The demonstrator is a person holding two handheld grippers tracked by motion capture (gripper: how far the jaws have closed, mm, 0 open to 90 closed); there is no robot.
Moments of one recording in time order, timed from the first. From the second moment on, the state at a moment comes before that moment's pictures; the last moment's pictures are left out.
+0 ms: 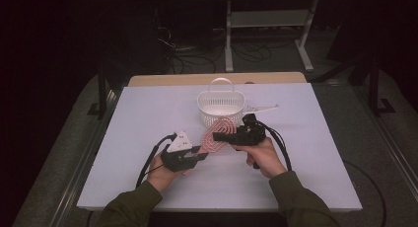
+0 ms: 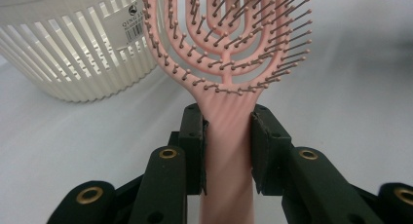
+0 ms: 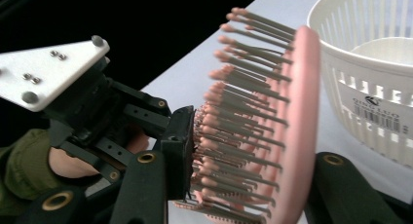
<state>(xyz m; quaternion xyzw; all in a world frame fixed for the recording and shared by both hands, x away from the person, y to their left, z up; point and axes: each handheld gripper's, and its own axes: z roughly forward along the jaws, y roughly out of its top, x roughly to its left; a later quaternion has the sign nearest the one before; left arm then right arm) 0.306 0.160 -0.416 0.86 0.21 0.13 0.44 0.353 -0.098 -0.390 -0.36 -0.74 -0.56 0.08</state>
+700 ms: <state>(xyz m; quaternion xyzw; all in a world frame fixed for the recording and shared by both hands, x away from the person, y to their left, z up) 0.306 0.161 -0.416 0.86 0.21 0.13 0.46 0.350 -0.100 -0.386 -0.35 -0.73 -0.58 0.09</state>
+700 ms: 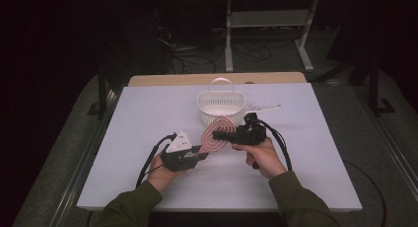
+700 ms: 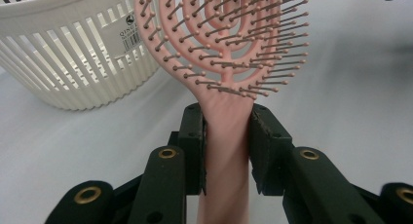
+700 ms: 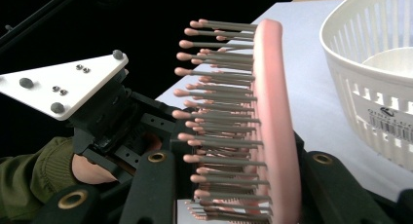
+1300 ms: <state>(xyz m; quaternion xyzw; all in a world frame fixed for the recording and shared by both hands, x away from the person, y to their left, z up) 0.311 0.170 -0.416 0.86 0.22 0.11 0.45 0.352 -0.118 -0.379 -0.37 -0.72 -0.59 0.05</state>
